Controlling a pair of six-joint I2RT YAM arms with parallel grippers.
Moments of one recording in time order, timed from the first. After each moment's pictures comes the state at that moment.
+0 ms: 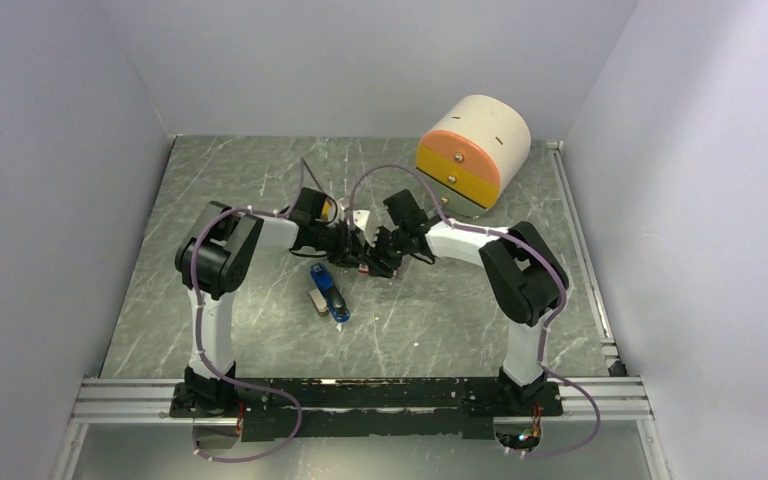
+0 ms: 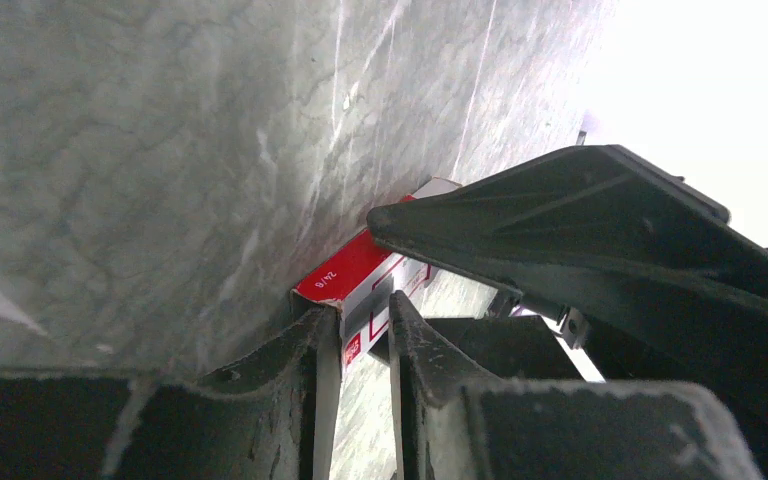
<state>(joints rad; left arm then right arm) -0.43 2.08 1.09 0.08 0.84 -0.69 0.62 1.90 1.13 -0.20 -0.49 -0.57</state>
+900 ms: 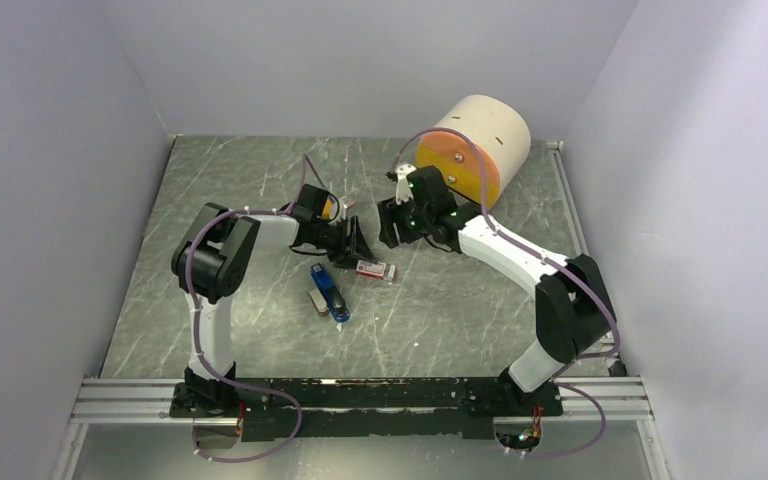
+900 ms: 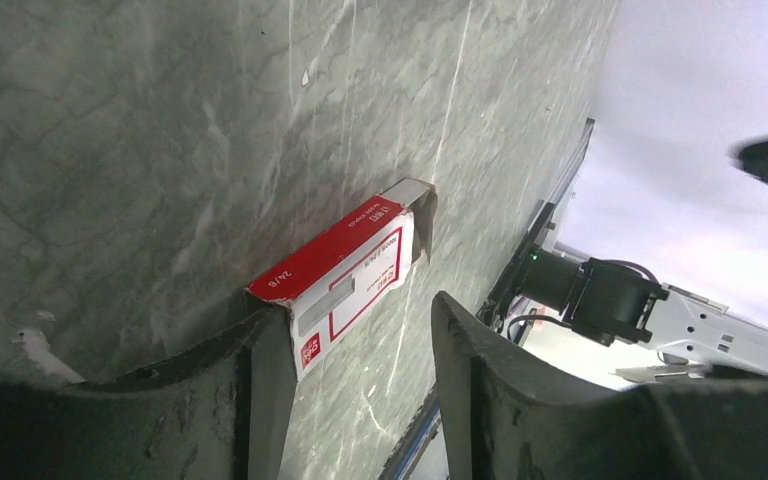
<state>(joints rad) -0.44 2.05 1.12 -0.02 0.82 -0.65 0.58 1.58 1.15 -0.28 -0.19 0.07</state>
